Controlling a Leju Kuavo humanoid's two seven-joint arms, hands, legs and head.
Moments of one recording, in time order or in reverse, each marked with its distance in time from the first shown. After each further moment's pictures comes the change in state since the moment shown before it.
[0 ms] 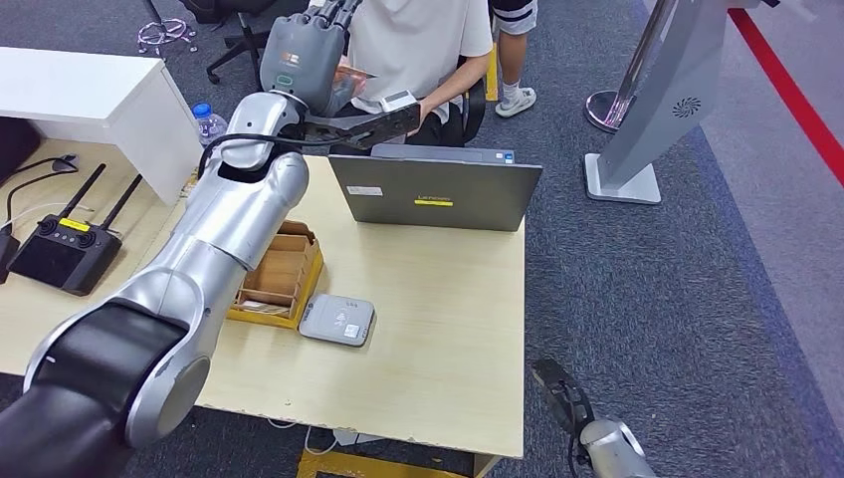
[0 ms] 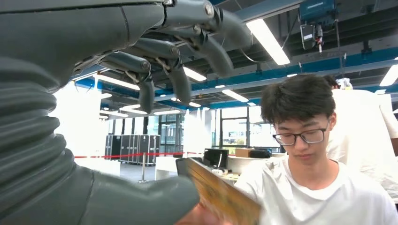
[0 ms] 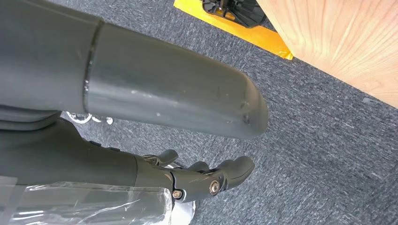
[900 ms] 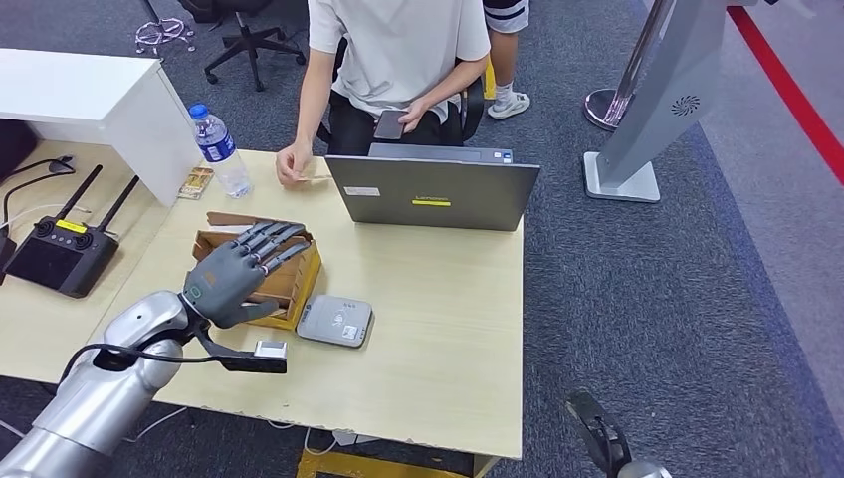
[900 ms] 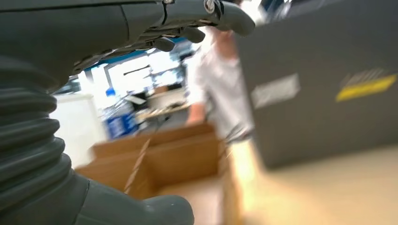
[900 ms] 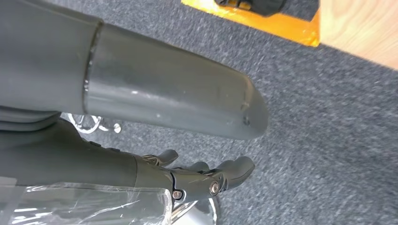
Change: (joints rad) left arm 0.775 0.589 -0.083 -0.642 0.352 -0.195 -0.459; right arm 0.114 -0.115 -0.016 -0.004 -0.081 0.004 -0.110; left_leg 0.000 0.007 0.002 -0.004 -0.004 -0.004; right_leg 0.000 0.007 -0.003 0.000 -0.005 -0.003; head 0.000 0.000
